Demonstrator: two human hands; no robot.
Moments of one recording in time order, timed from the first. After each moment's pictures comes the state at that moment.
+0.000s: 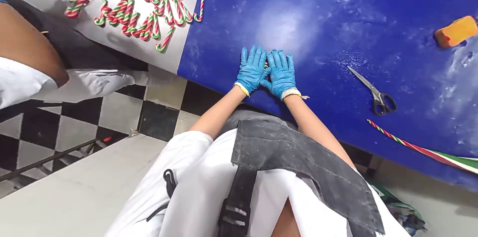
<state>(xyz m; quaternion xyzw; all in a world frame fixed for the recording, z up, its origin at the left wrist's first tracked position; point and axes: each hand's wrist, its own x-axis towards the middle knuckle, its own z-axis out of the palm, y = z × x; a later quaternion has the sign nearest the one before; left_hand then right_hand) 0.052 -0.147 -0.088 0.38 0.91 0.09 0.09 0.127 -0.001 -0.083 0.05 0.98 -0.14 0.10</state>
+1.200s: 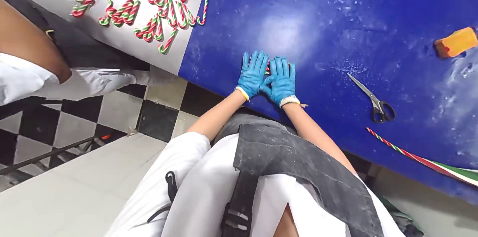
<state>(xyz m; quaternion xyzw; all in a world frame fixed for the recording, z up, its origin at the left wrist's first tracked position) 0.051 -0.143 -0.092 0.37 0.92 0.09 0.07 0.131 -0.002 -0.085 0.07 0.99 -0.13 0.09</state>
